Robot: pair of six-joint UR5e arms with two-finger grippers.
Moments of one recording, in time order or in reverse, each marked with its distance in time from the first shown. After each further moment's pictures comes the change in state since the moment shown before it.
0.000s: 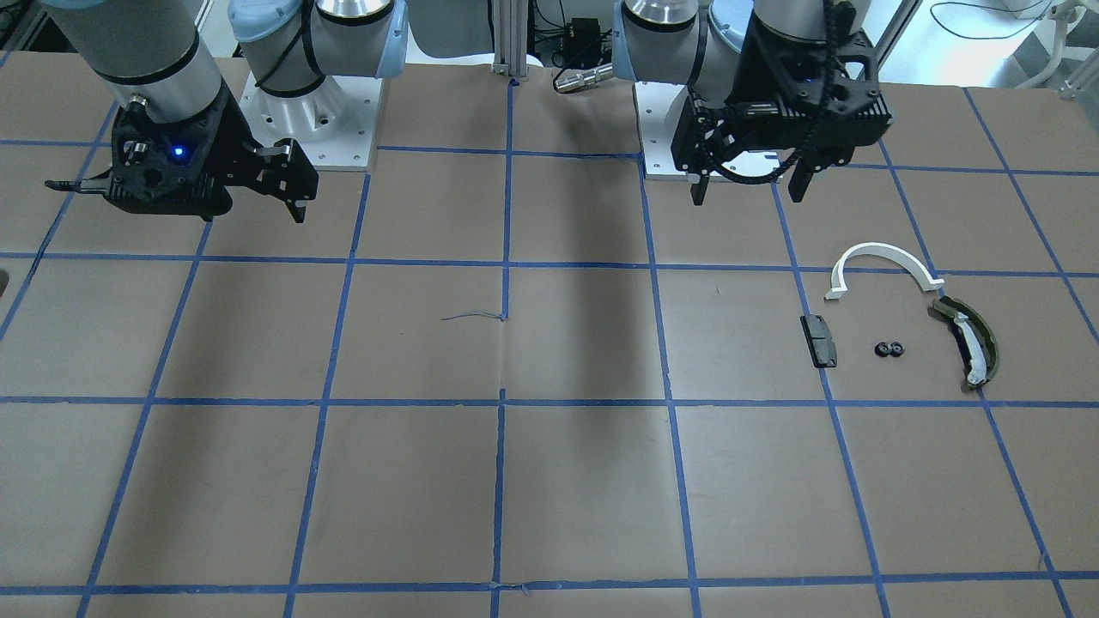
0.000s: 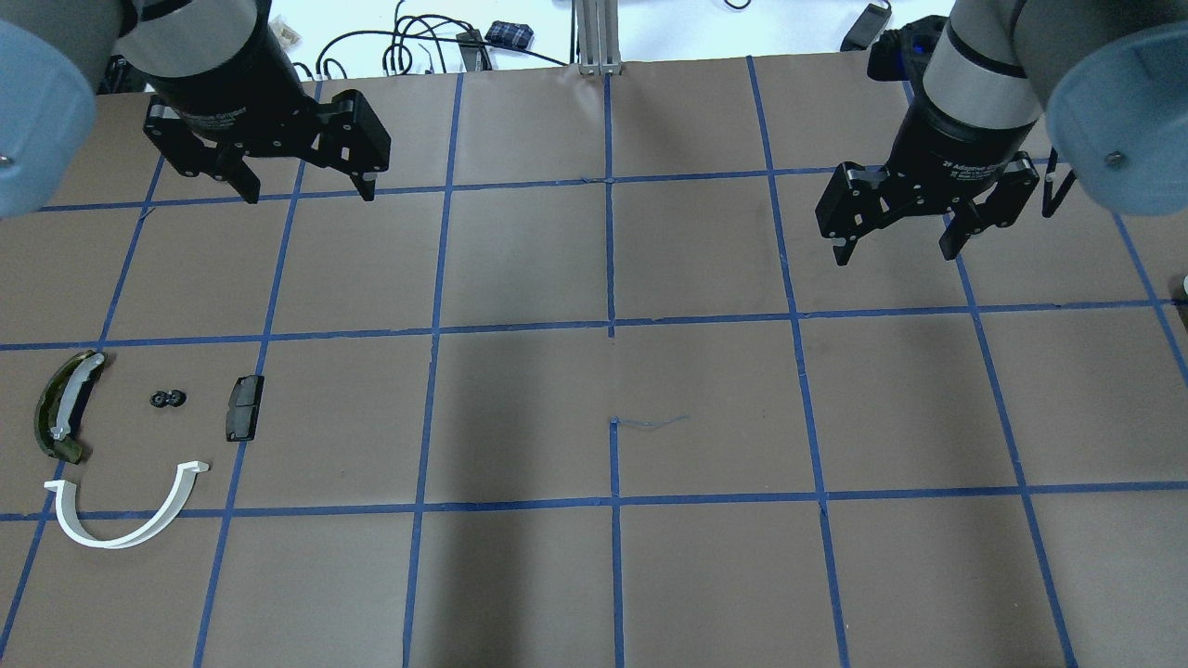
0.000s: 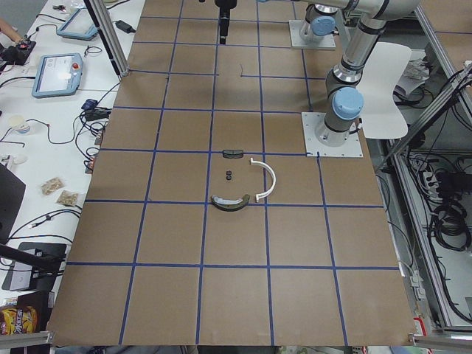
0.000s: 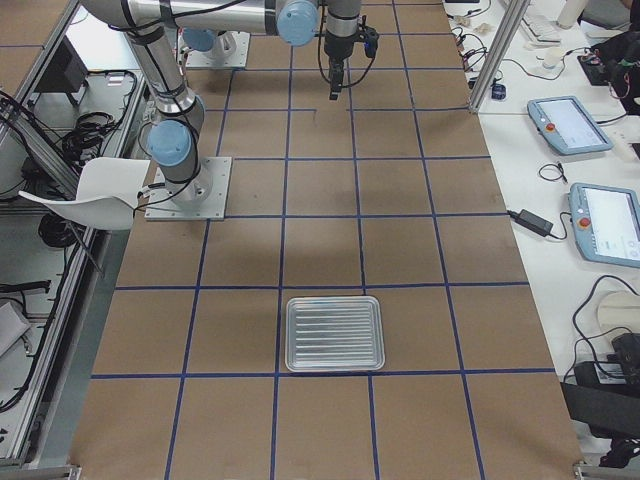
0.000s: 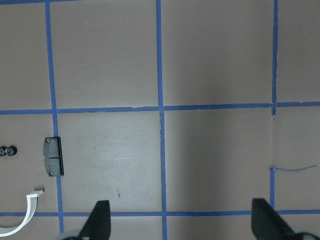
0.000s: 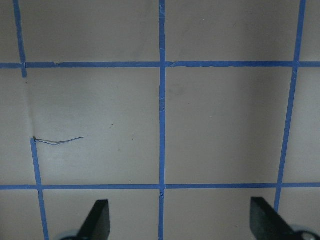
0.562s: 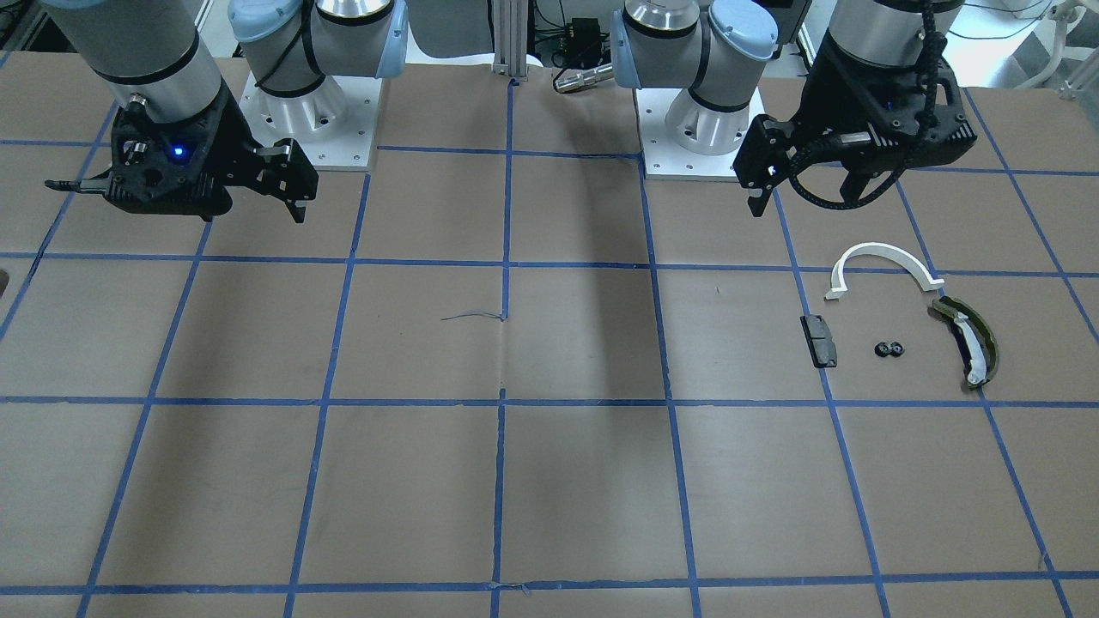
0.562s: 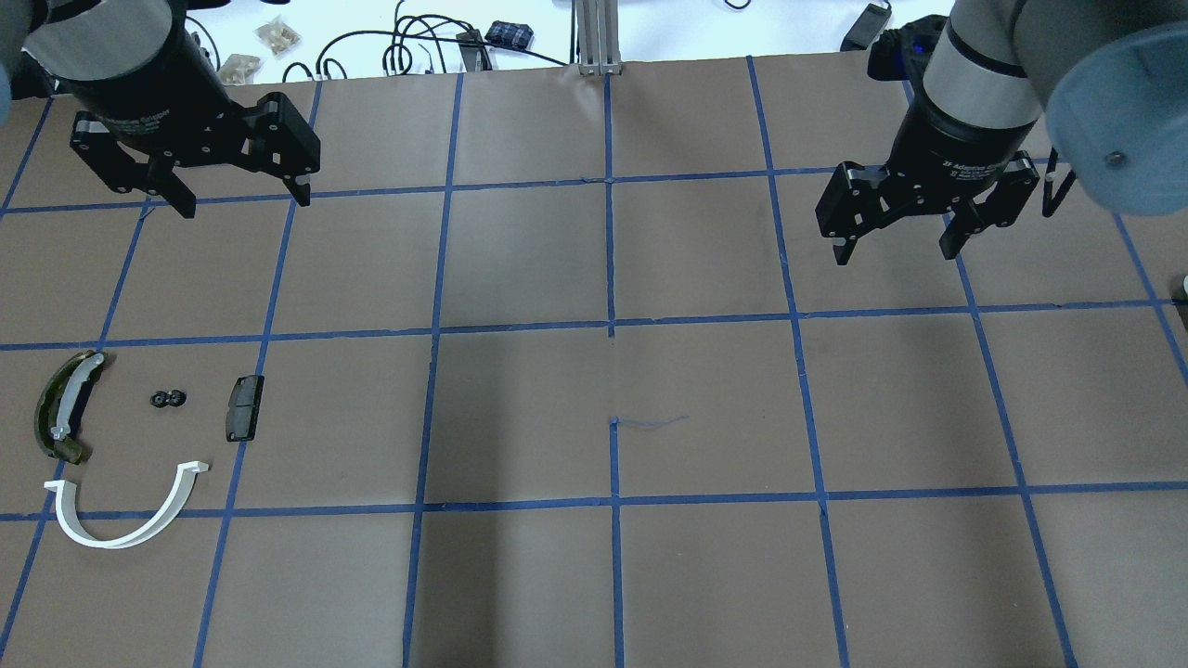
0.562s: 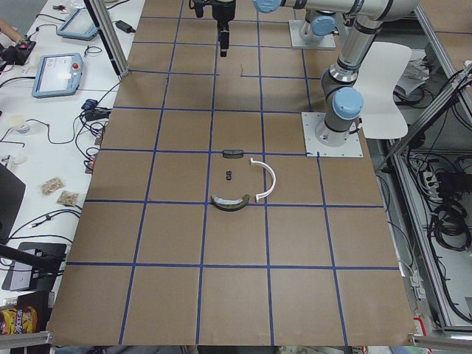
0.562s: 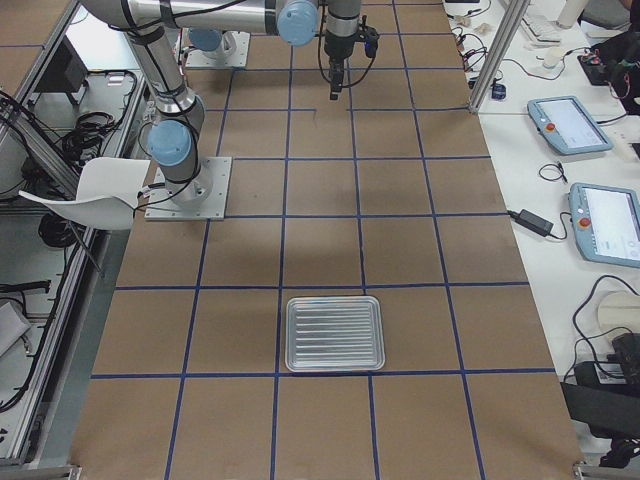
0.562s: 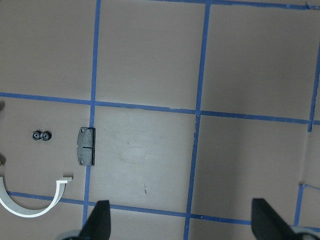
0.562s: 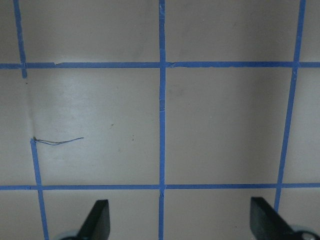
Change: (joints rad) left arm 0.080 0.006 -0.020 -0.029 0.002 0.002; right arm 0.000 -0.001 0.000 -0.001 0.000 0.000
